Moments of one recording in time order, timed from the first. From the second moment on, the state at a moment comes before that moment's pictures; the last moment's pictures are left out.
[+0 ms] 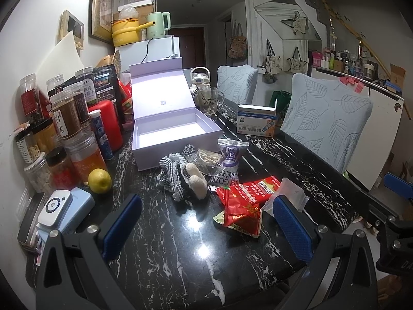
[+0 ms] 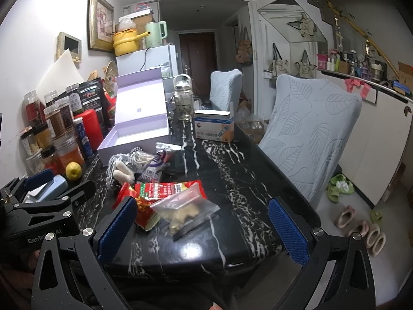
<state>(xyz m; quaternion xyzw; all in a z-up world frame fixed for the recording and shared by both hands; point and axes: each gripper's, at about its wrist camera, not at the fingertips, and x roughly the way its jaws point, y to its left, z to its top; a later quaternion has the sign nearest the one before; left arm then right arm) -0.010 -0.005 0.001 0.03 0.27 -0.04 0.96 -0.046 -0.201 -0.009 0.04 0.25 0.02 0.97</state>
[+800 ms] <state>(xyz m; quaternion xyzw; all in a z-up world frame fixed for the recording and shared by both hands) 0.008 0.002 -0.038 0.01 0.33 -0.06 0.94 -0.030 -0.205 -0.041 0.04 0.29 0.03 0.96</state>
